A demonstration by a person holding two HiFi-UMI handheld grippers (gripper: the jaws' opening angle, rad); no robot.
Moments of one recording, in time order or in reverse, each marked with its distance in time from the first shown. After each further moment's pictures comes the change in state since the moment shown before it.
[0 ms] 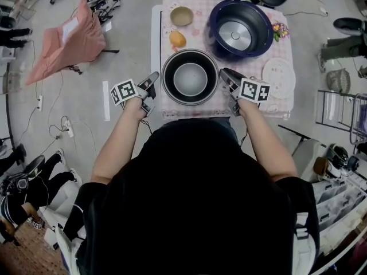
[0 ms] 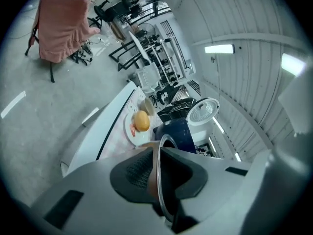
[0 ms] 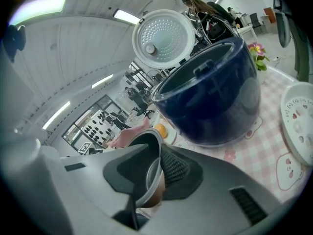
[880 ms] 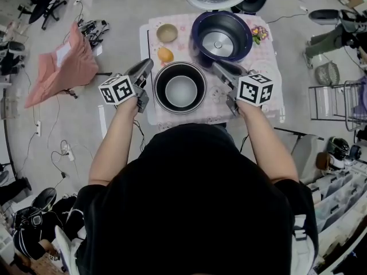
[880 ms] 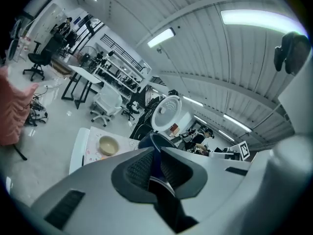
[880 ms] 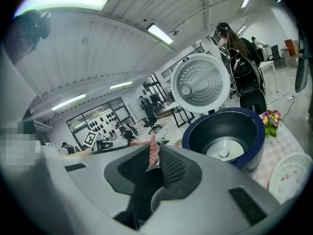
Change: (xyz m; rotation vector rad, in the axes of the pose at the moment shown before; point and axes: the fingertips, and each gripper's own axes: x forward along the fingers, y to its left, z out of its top) left arm 0.009 -0.167 0.069 0.613 -0.080 -0.107; right arm -0.071 0.104 0.094 -0.268 -0.177 0.050
